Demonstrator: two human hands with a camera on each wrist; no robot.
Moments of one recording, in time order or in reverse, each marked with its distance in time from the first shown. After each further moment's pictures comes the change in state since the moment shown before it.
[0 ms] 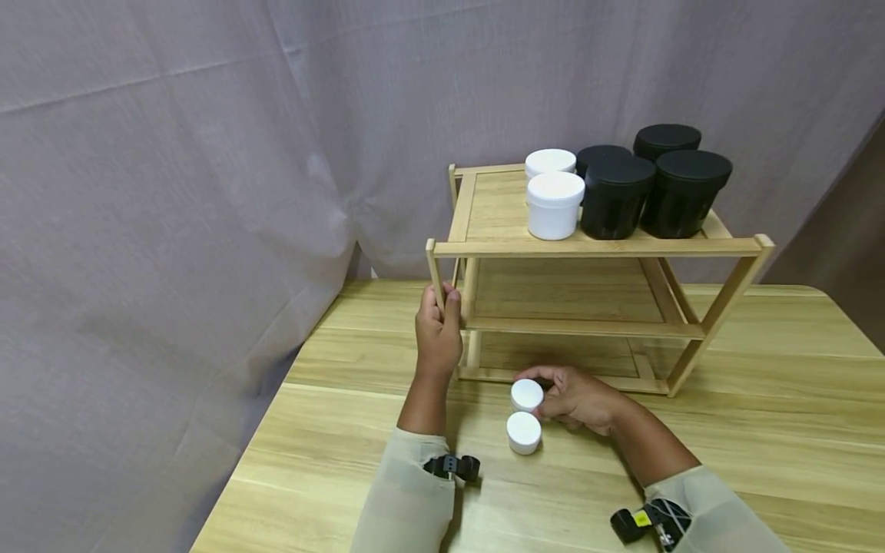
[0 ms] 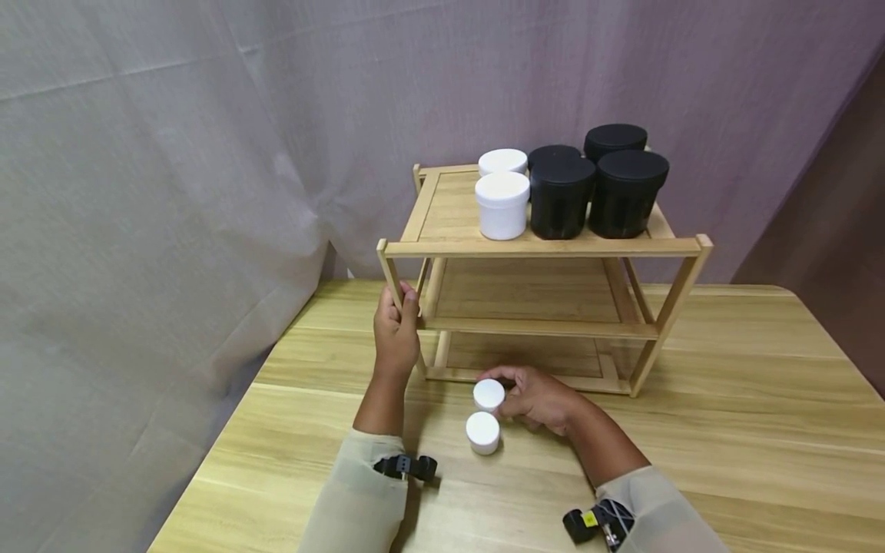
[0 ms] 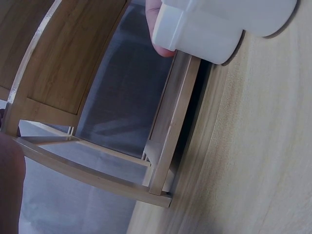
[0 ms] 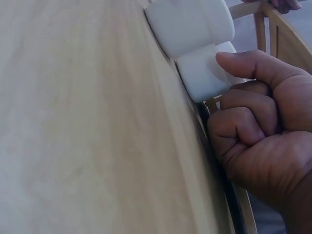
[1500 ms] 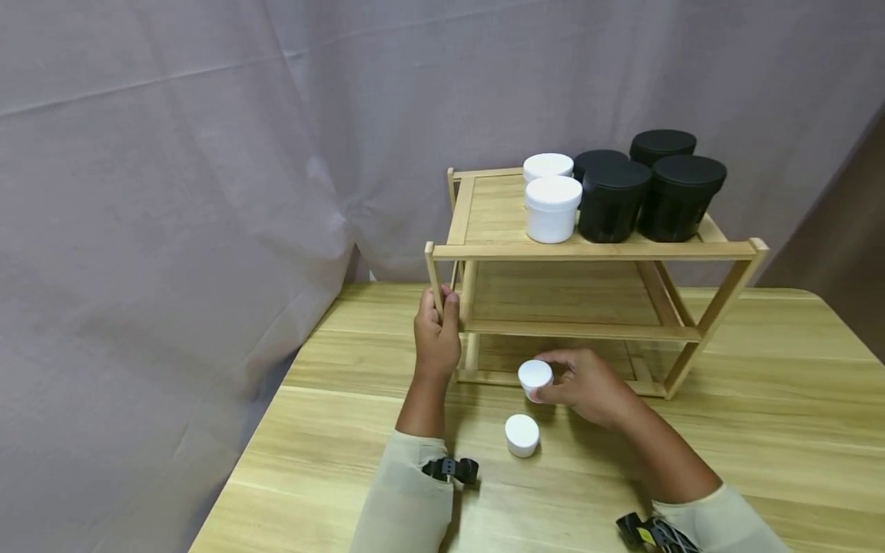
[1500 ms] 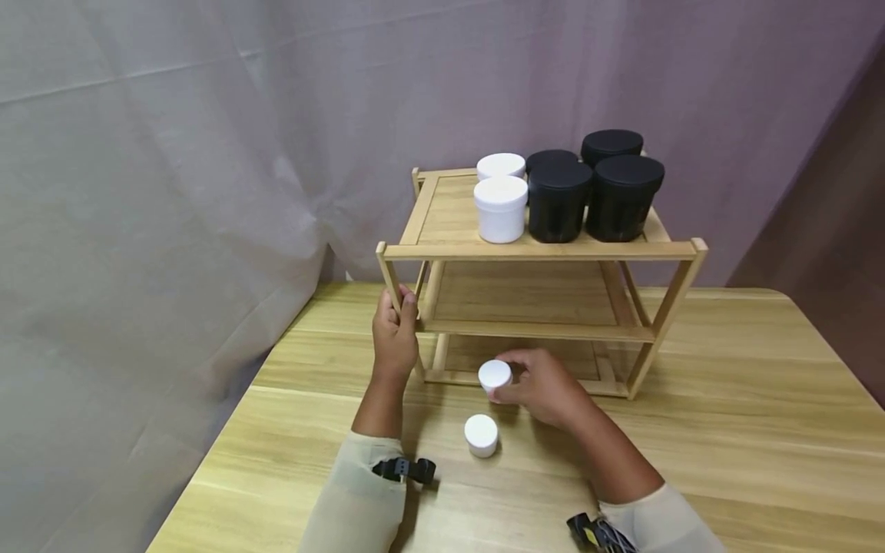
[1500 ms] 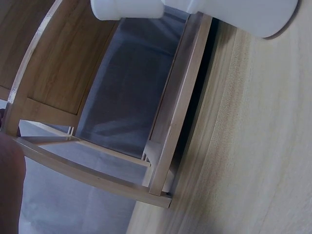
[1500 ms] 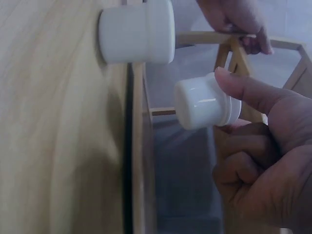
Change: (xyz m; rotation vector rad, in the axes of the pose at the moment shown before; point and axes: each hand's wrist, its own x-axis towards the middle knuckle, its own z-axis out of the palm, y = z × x) left_hand -0.001 -0.001 -0.001 0.018 -0.018 -0.001; right_hand -0.030 -0.059 0.025 -0.498 0.442 -0.084
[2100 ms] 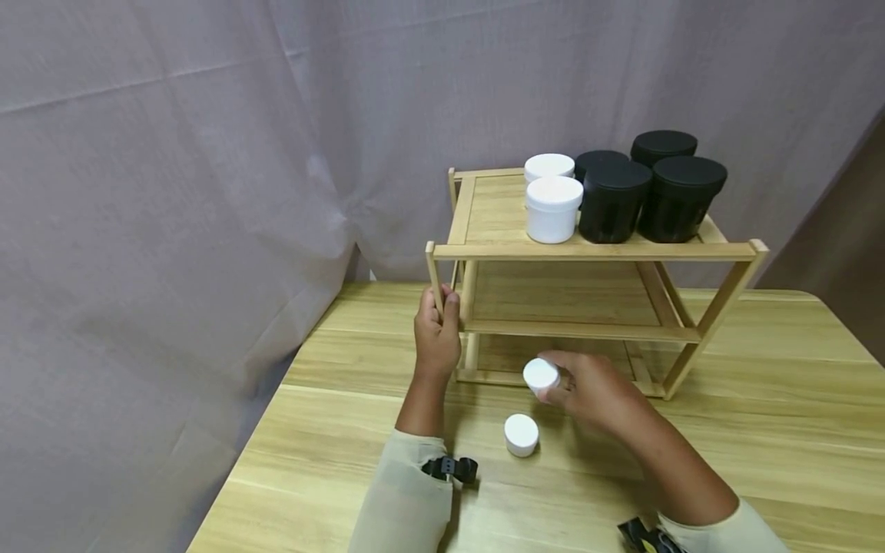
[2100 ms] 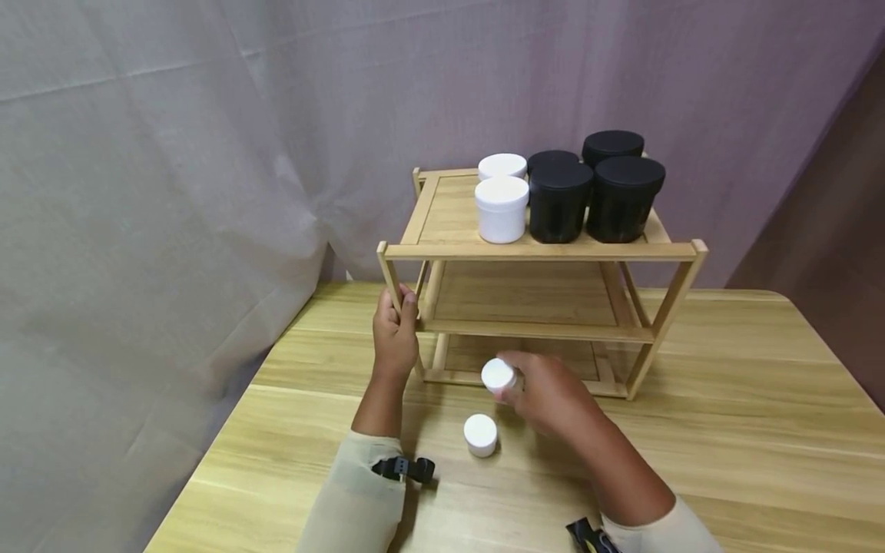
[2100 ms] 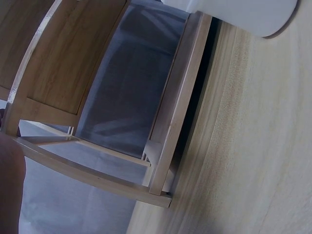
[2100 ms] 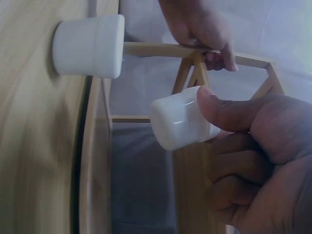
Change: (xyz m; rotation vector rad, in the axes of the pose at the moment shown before) left_hand 0.001 -0.001 0.000 -0.002 0.013 0.026; right_hand -0.024 -0.035 -0.007 -0.366 0.063 -0.061
